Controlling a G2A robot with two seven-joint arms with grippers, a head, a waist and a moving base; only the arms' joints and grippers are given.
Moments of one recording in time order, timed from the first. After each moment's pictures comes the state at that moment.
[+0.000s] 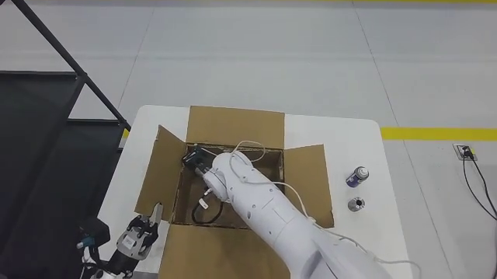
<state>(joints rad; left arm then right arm) 1.76 -1.19 -1.69 -1.86 0.89 -0.51 0.20 -0.20 -2.01 0.56 -0.30 -0.96 -0.03 0.89</state>
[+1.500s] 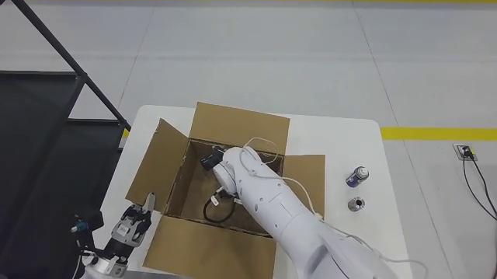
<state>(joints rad) 1.69 -1.19 -1.72 -1.81 0.78 -0.50 0.10 -0.19 -1.99 0.62 -0.25 -0.98 -0.01 1.05</state>
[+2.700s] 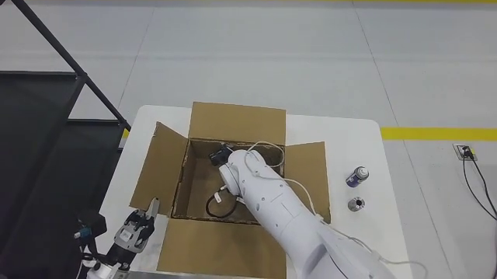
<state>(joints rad) 1.73 -1.19 -1.71 -1.83 0.81 -0.51 0.13 -0.18 -2.00 0.65 -0.17 -0.98 0.06 0.93</state>
